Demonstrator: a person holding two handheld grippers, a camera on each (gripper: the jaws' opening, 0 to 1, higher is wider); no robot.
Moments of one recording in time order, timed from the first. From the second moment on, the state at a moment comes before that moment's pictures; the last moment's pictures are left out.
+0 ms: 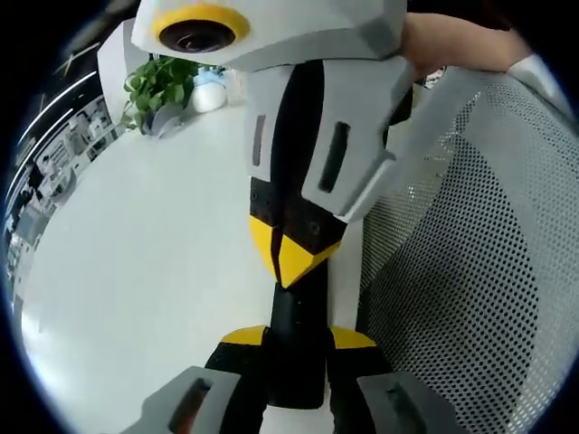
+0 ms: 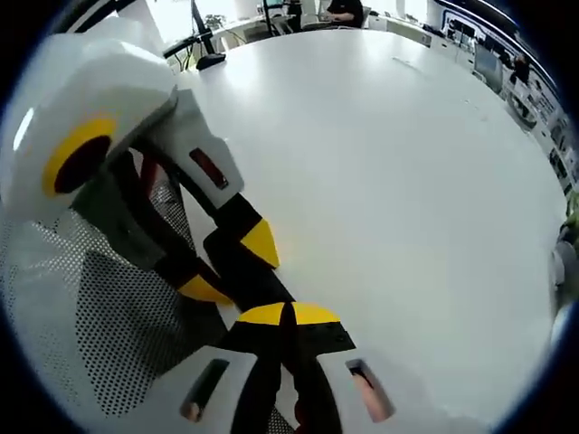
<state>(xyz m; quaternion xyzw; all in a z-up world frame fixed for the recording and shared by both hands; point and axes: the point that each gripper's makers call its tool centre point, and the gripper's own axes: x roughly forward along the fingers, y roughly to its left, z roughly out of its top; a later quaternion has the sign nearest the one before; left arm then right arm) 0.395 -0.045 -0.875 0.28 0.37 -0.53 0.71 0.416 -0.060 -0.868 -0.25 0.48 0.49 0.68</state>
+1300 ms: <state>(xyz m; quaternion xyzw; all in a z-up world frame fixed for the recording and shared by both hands) 0.396 -0.046 -0.875 0.26 0.37 -0.53 0.72 0.421 -0.058 -0.870 -0.23 0.49 0.47 0.70</state>
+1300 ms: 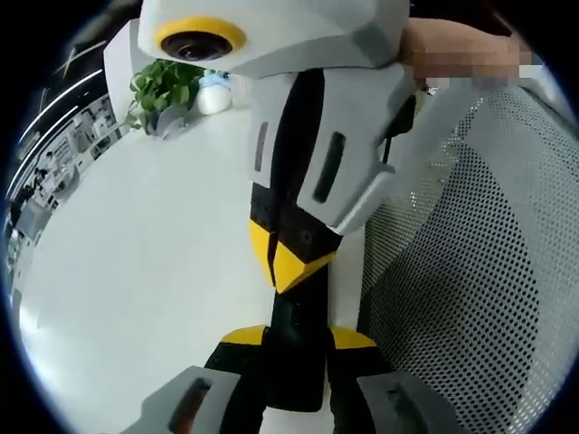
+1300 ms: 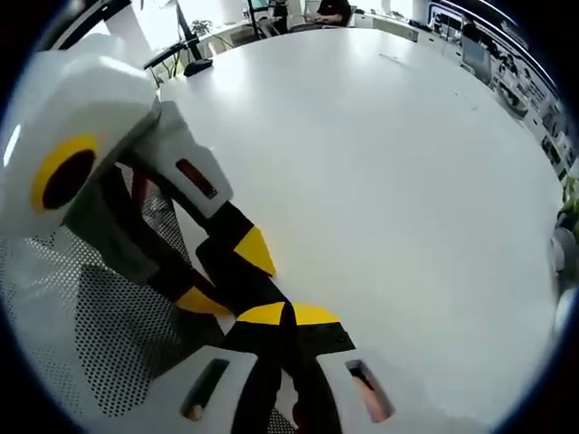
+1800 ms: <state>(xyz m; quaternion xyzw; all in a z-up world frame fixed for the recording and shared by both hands) 0.396 -0.046 -0.875 0.27 0.37 -0.53 0.72 0.422 -0.058 -0.871 -0.22 0.49 0.47 0.70</state>
